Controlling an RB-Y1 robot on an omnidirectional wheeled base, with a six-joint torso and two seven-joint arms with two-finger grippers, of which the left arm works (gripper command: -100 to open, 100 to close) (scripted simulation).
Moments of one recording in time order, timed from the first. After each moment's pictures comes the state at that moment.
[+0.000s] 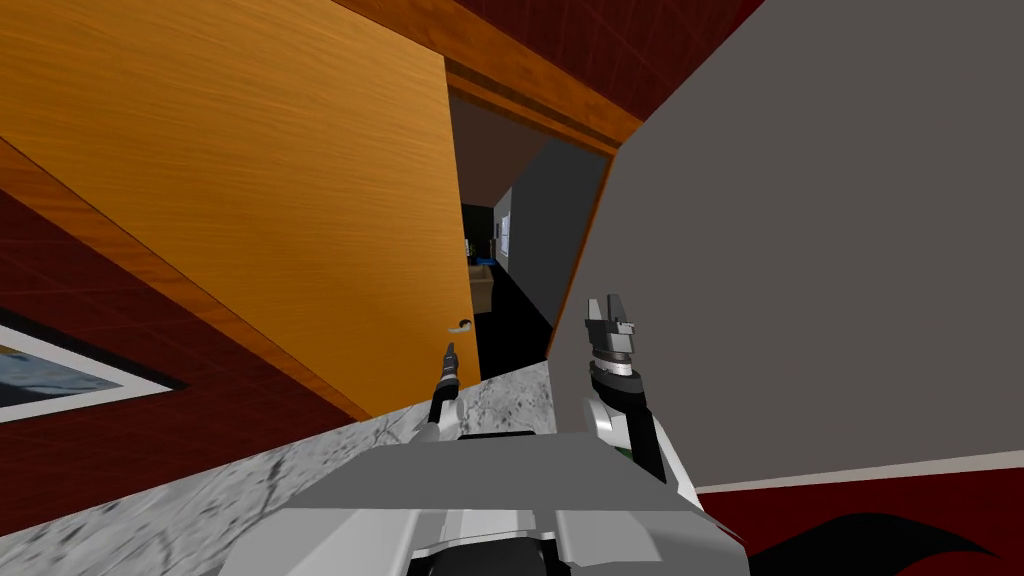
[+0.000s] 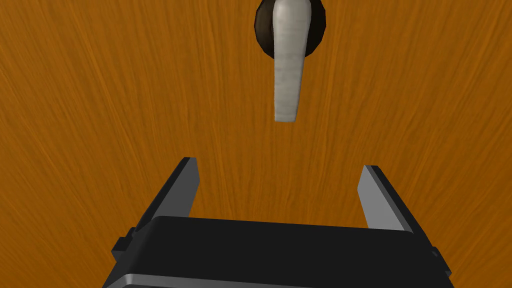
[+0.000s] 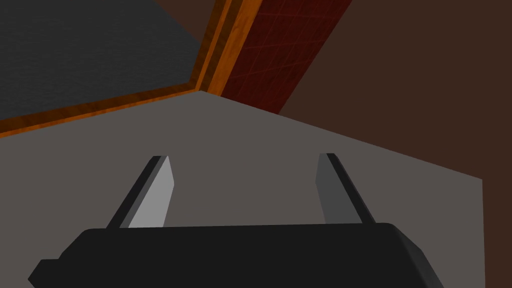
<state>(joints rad) -0.26 -0.02 0.03 -0.49 0.43 -0.91 -0.31</state>
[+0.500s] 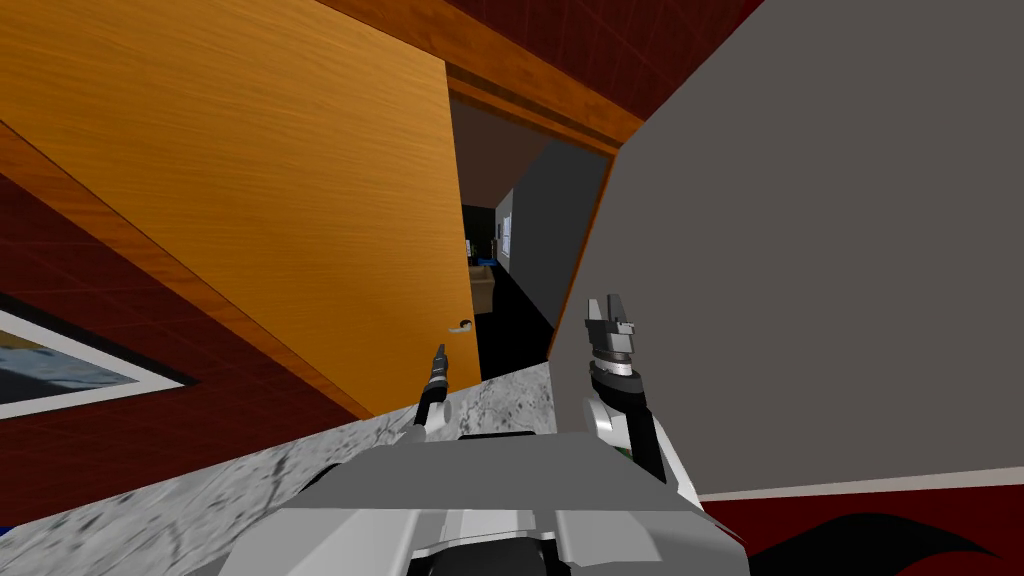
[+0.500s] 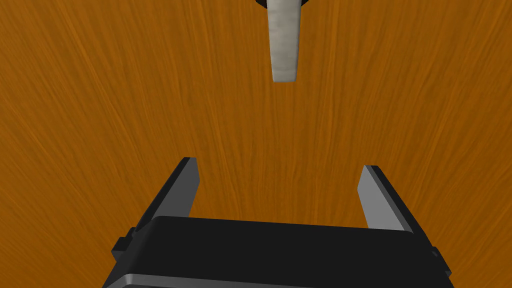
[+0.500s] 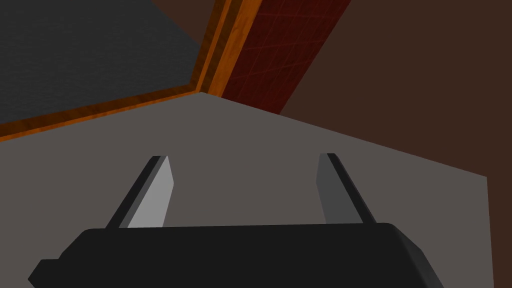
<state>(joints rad) -0.26 0.07 0.03 -0.46 0.43 -0.90 -0.27</state>
